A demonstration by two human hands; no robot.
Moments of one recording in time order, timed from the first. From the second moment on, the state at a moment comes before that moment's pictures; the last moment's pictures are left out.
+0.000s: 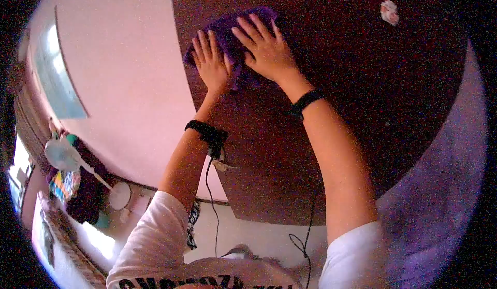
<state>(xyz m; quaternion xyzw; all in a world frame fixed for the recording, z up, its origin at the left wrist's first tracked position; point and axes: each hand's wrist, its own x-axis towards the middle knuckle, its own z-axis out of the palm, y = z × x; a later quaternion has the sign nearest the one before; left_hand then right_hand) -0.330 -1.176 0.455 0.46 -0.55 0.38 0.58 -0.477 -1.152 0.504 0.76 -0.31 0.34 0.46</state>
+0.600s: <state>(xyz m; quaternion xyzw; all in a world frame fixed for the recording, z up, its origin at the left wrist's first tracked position) -0.308 -1.172 0.422 0.47 -0.62 0.39 0.48 -0.473 -1.160 0.475 0.78 -0.29 0.32 0.45</state>
